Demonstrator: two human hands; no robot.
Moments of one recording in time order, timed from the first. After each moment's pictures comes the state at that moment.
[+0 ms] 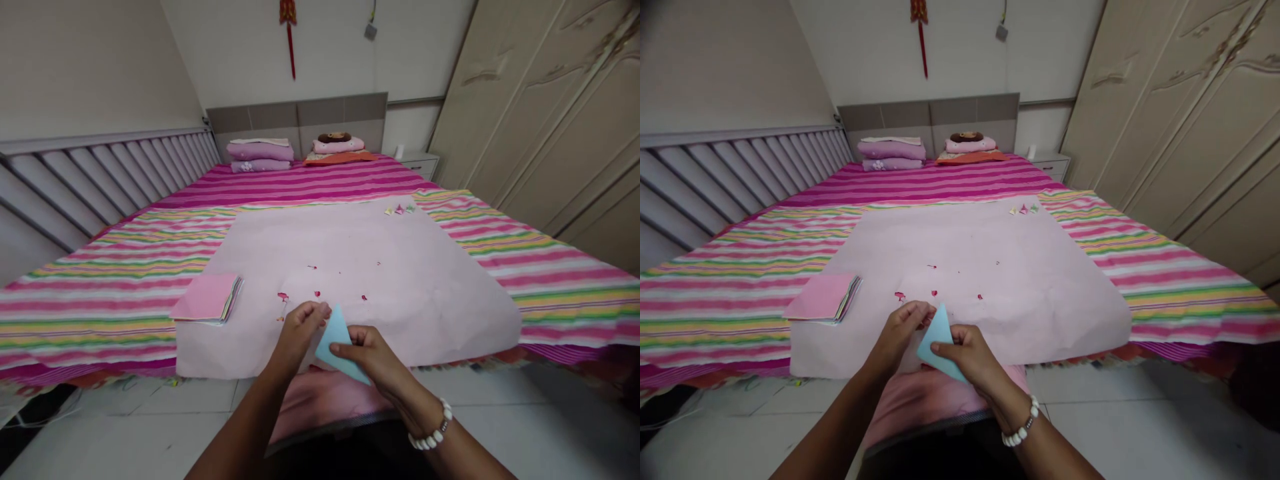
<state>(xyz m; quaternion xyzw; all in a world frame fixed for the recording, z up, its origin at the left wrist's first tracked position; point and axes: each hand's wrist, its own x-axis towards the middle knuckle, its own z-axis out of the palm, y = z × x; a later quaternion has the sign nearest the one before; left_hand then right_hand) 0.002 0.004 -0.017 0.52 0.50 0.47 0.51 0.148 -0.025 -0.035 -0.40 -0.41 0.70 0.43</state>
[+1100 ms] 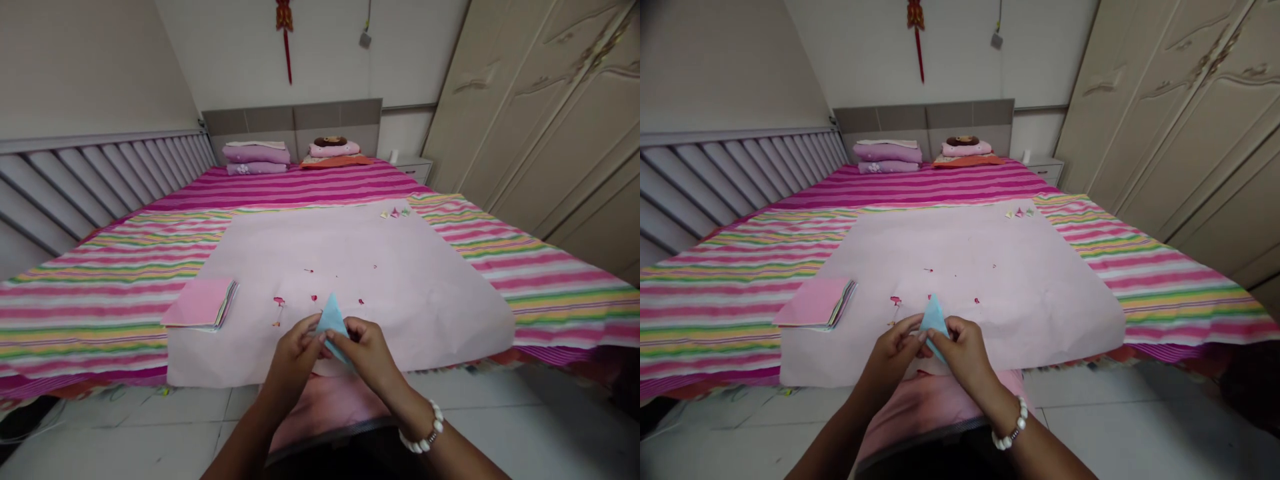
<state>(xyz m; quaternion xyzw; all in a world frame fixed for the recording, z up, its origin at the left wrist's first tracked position) -0.005 -0.024 -0.018 0.55 0.49 0.44 0.52 0.143 -0.014 -0.029 -0.50 -0.53 0.48 0.48</state>
